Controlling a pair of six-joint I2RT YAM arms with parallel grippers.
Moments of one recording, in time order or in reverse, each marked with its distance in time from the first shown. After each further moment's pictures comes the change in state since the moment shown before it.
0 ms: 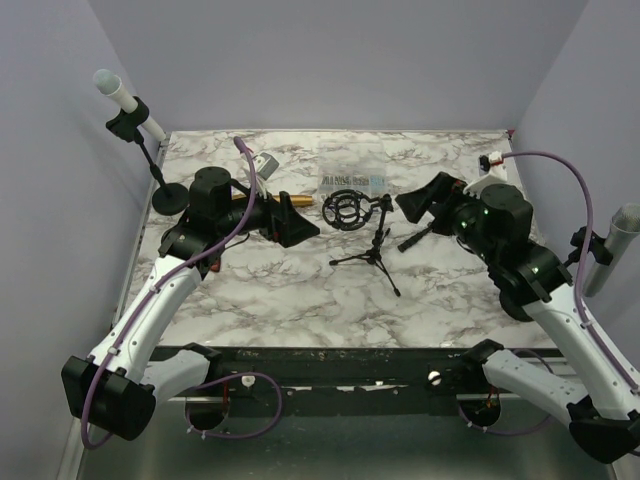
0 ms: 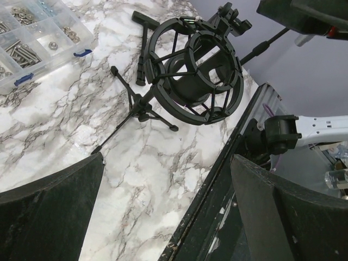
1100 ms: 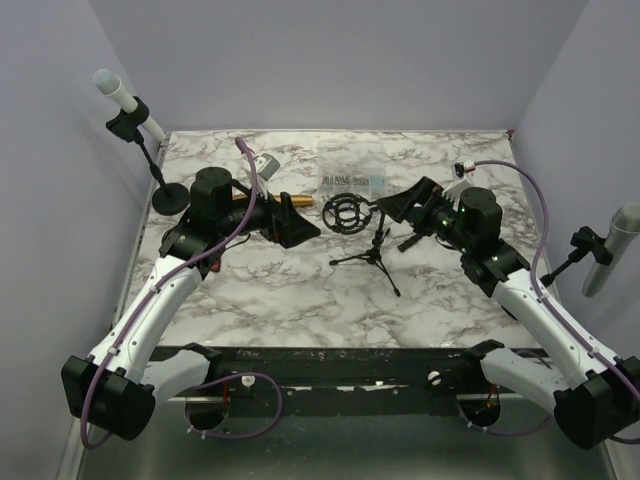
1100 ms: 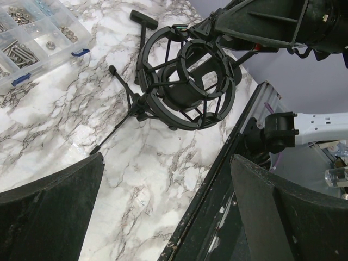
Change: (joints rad) left arm -0.006 0.000 0.000 -0.001 0.000 0.003; right arm -0.135 0.135 -0.246 0.417 -0.329 0.122
